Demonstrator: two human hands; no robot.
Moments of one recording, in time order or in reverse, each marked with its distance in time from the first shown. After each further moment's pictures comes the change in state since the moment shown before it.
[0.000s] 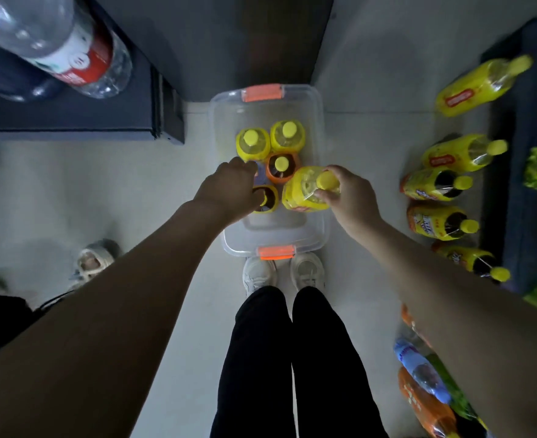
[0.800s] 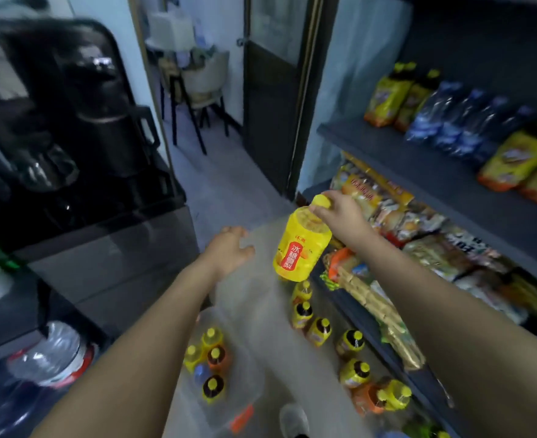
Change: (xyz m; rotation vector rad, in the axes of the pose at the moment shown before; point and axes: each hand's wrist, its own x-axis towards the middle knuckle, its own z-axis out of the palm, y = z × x) left_hand -0.254 0.229 -0.299 -0.129 0.232 0.612; right_hand -0.321 -0.166 -0.405 0.215 0.875 0.098
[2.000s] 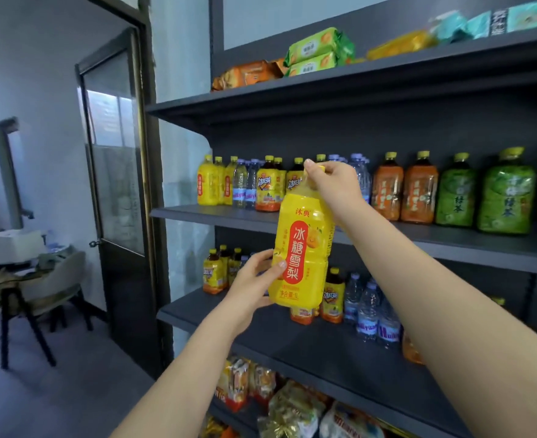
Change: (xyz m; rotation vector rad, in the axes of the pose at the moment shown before) left_hand -0.043 0.472 0.029 -0.927 -0.348 0.594; right_hand -0.049 -0.031 -0.487 0.307 0.818 -0.129
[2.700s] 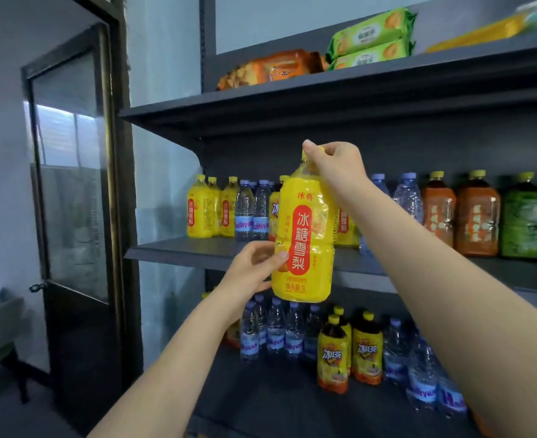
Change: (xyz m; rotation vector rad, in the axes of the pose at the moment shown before) left_hand 0.209 0.012 -0.149 0.072 -0.142 0.149; right_hand 0.153 0.012 0.159 -0.124 0.113 -0.109
